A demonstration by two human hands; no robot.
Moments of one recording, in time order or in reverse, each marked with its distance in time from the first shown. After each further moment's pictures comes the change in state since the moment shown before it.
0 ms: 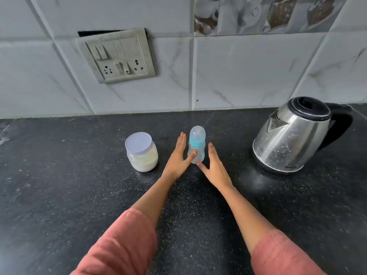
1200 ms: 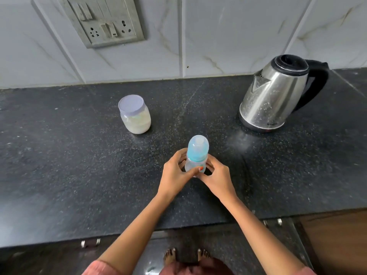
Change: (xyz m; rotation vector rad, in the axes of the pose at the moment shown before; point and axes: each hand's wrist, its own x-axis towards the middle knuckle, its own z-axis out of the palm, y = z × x) left_hand -0.155 0.044 0.032 -0.230 0.094 -0.111; right_hand -0.148 -0.004 -0.001 0.433 0.112 -0.001
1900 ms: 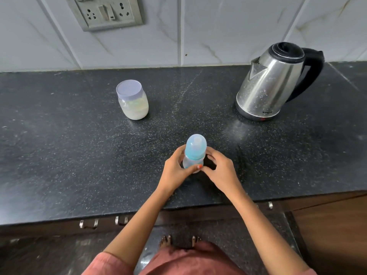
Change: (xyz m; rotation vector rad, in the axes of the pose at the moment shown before) left_hand -0.041 -0.015 0.011 -0.088 -0.073 -0.060; right_hand -0.043 -0.014 -0.019 -0.130 -0.072 0.091
